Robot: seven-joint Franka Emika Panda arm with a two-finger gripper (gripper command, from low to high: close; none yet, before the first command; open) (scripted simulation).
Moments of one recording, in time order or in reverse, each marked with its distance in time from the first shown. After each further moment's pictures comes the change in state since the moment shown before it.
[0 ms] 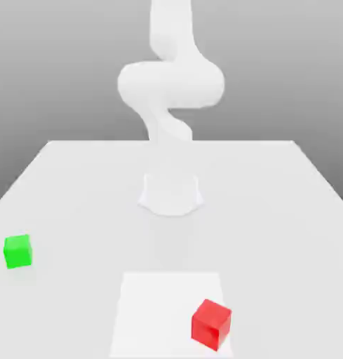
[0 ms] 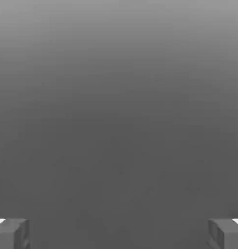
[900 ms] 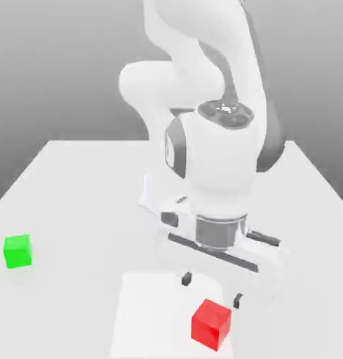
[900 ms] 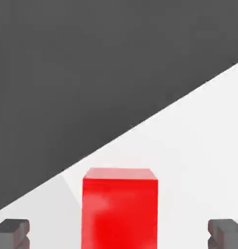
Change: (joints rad) arm -0.082 0.968 0.191 -0.194 -0.146 0.432 0.745
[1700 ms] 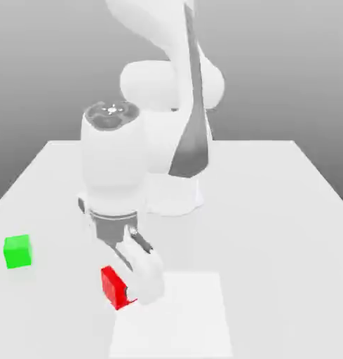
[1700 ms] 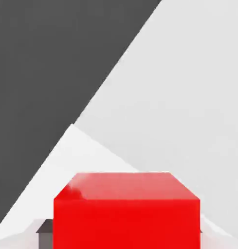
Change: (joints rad) arm -0.270 -0.172 -0.236 -0.083 0.107 -0.091 0.034
